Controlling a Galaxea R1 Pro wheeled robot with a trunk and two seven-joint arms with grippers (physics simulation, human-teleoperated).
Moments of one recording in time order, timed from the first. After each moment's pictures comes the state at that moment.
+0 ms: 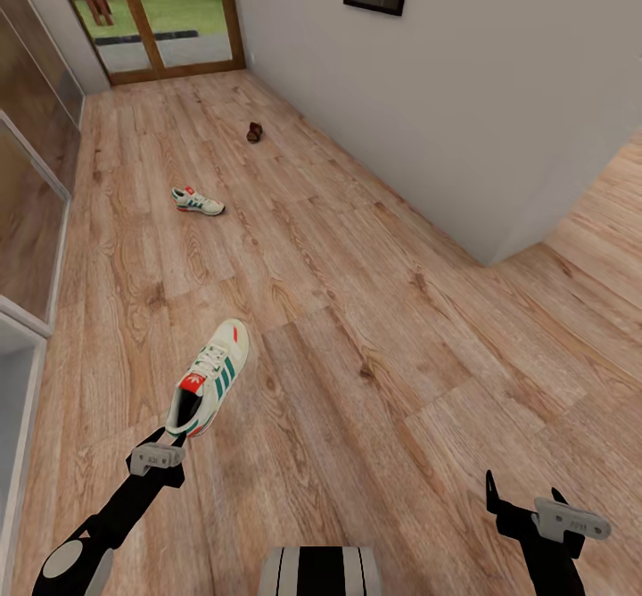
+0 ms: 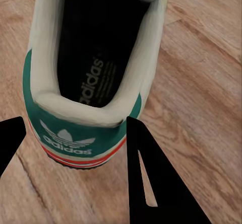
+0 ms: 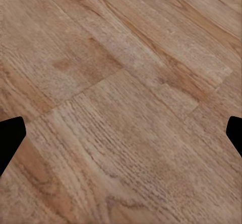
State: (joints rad) left arm -0.12 0.13 0.17 -1.25 0.11 -0.13 -0.39; right arm 0.14 -0.01 -0.17 -1.52 -0.02 -0.11 -0.17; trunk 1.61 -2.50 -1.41
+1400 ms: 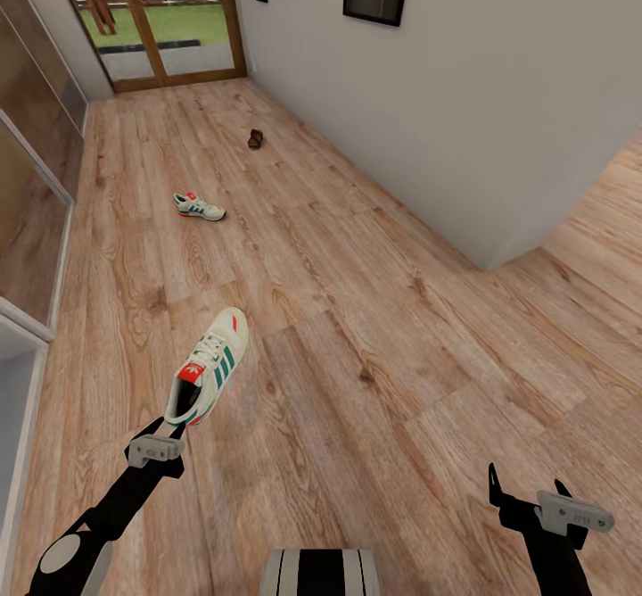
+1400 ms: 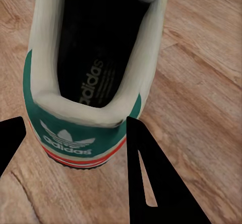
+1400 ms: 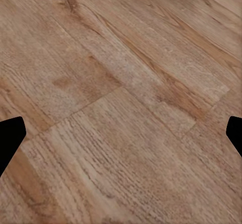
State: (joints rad) left arm -0.12 0.12 0.18 -1.31 0.10 -0.14 -0.40; right arm 0.14 -0.03 -0.17 -1.53 -0.01 -0.13 -0.17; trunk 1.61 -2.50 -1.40
